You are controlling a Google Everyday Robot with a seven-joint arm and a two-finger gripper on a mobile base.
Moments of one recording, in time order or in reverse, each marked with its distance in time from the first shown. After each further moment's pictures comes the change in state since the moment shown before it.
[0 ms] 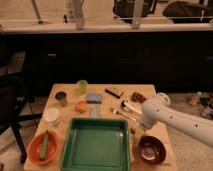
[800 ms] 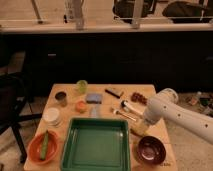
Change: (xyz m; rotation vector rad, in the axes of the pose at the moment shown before) arm -0.003 -0.023 -0.033 0.044 -0.067 -0.024
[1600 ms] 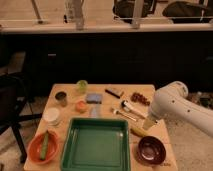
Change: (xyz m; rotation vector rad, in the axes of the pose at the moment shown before) arm 0.002 -0.016 -0.057 0.052 -0.020 -0.083
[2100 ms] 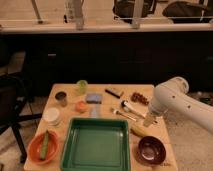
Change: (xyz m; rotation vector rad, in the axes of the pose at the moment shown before) arm -0.009 -0.011 -0.018 0.007 -0.006 -0.073
